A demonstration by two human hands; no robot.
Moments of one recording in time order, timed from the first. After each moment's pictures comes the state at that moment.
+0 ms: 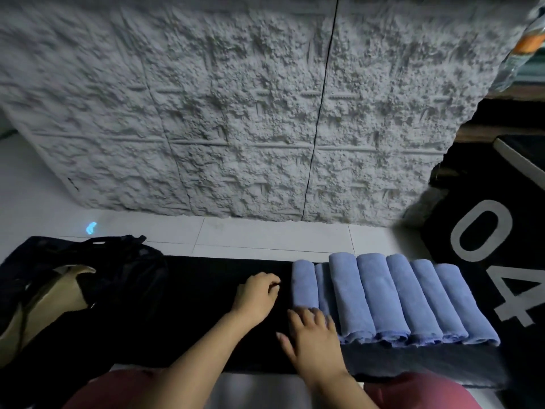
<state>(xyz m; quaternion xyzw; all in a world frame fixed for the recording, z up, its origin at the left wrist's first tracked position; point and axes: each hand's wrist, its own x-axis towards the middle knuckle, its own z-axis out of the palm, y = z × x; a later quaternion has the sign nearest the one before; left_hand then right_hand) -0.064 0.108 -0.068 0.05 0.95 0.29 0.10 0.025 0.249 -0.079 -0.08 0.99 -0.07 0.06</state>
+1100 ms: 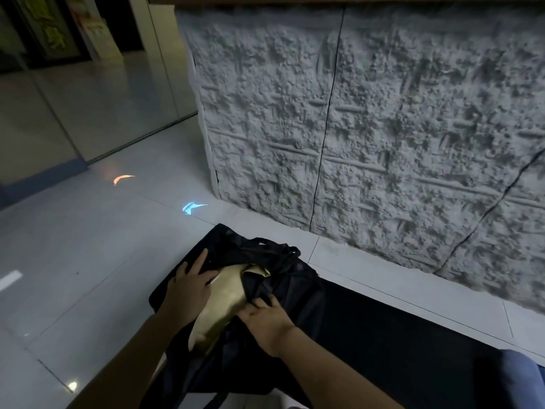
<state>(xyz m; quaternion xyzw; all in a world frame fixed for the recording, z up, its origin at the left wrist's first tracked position) -0.016 -0.370 -0.077 -0.16 0.98 0.11 -0.02 -0.067 -0.169 -0.090 -0.51 0.85 0.06 0.16</state>
